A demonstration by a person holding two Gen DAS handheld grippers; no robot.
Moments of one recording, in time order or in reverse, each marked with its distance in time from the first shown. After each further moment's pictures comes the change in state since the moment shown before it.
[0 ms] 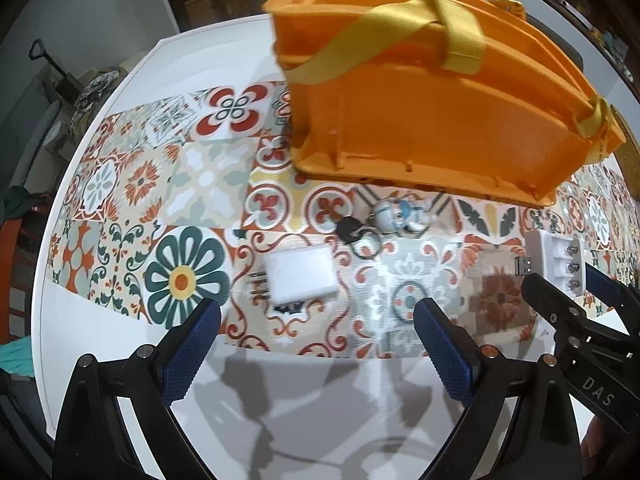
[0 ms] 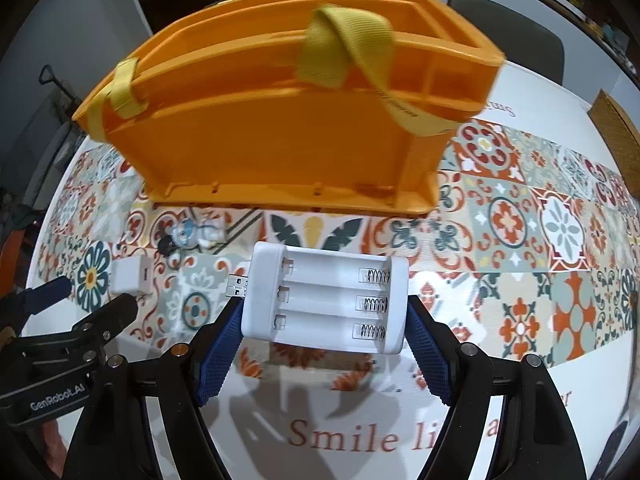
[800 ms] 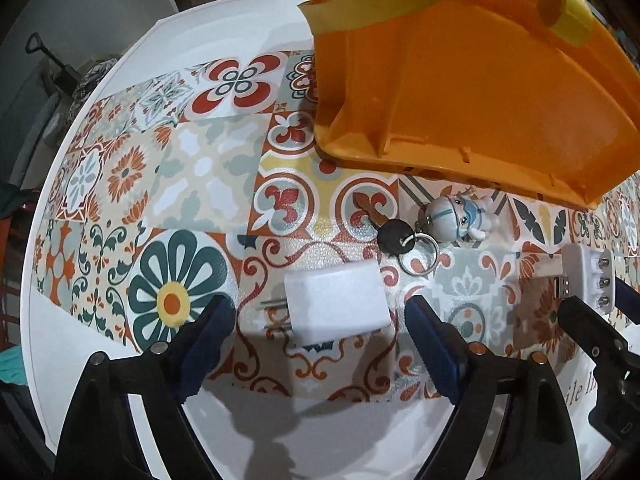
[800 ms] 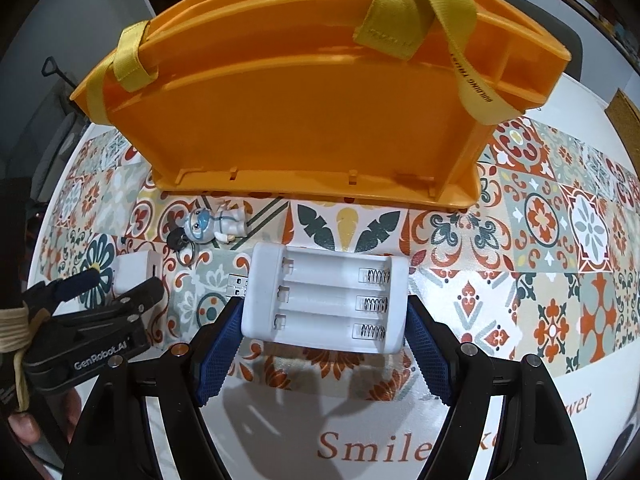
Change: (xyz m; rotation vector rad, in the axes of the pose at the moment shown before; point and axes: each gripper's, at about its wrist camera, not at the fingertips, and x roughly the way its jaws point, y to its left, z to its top) left arm 0.055 0.014 0.014 0.002 0.048 0.018; right arm 0.022 0.019 0.003 -0.004 0.012 0.012
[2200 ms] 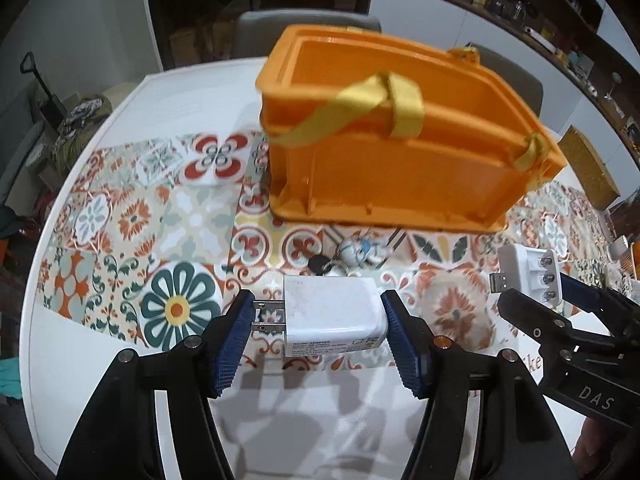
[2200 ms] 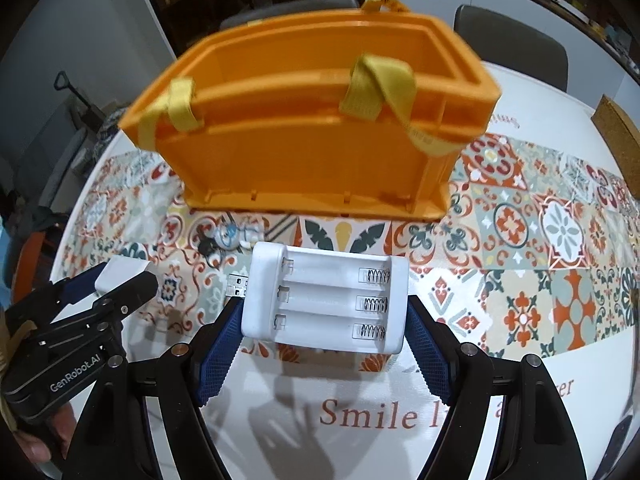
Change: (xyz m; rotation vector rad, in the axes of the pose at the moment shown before) left arm -0.099 -0.015 -0.007 0.033 -0.209 -0.148; right arm -0.066 -0.009 0.003 0.001 -0.028 0.034
